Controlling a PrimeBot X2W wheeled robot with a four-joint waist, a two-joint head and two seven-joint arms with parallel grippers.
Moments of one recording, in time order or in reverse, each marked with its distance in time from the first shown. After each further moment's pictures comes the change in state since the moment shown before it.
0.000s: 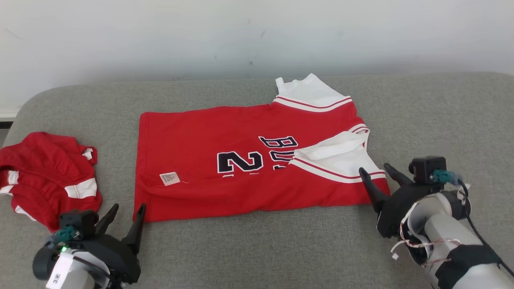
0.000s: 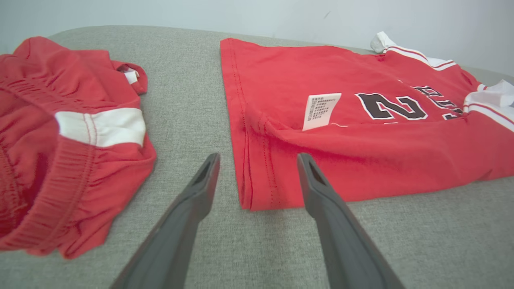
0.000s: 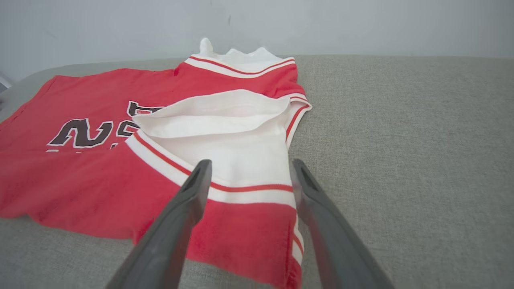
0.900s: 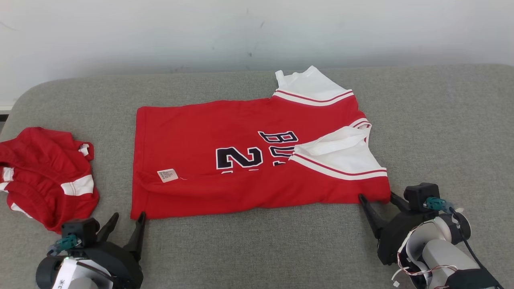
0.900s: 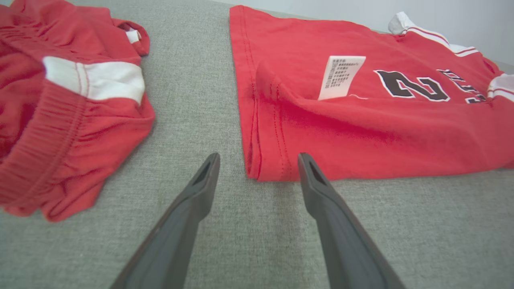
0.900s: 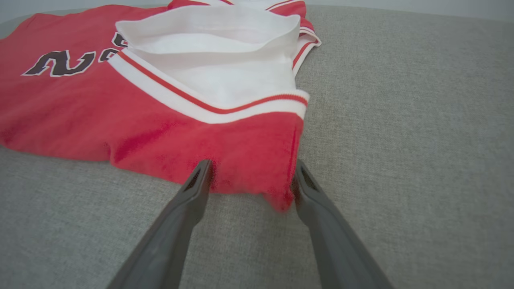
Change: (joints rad) left arm 0.022 -0.022 0.013 0.044 -0.010 0.007 -0.029; right arm 0.123 -0.025 0.044 -0.065 -0.048 -0.035 -0.044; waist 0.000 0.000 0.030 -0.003
